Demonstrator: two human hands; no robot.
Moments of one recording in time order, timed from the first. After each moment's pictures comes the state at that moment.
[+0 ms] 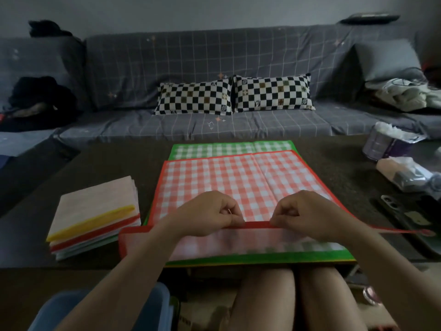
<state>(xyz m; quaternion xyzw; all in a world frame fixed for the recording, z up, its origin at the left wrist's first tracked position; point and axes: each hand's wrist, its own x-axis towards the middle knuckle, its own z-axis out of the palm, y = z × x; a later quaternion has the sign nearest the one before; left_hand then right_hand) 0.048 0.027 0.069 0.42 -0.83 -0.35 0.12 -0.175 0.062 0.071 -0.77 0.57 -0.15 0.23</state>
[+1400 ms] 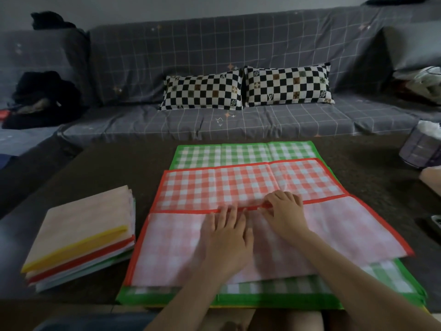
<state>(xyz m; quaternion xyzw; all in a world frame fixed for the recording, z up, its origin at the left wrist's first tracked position) 0.008 -0.045 -0.064 0.61 -0.79 -0.06 0.01 -0.153 -0.084 -0.058 -0.72 0.67 -0.17 0.02</state>
